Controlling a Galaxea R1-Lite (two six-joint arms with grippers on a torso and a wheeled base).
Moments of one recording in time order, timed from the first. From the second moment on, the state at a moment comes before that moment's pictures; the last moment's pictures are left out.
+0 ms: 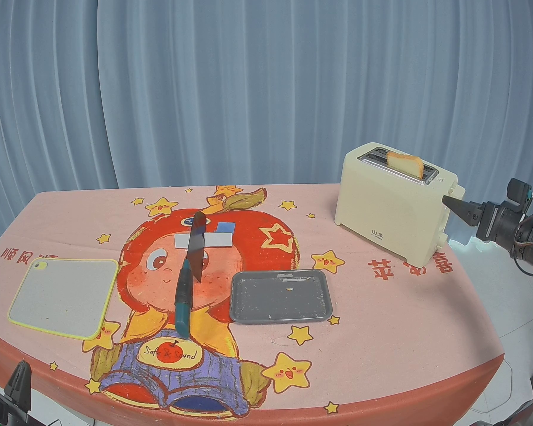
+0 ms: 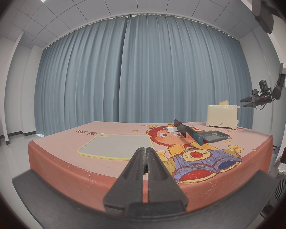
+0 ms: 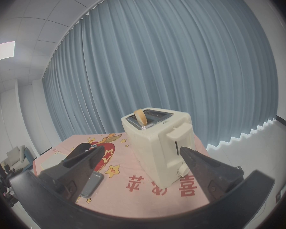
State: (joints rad) left arm 0.00 0.02 -0.02 0.00 0.01 -0.01; right arm 0.06 1.49 -0.56 -0.72 0.28 0.23
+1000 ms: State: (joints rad) left arm 0.00 0.02 -0.02 0.00 0.01 -0.01; right arm 0.02 1.69 -0.47 -0.74 0.21 0.13
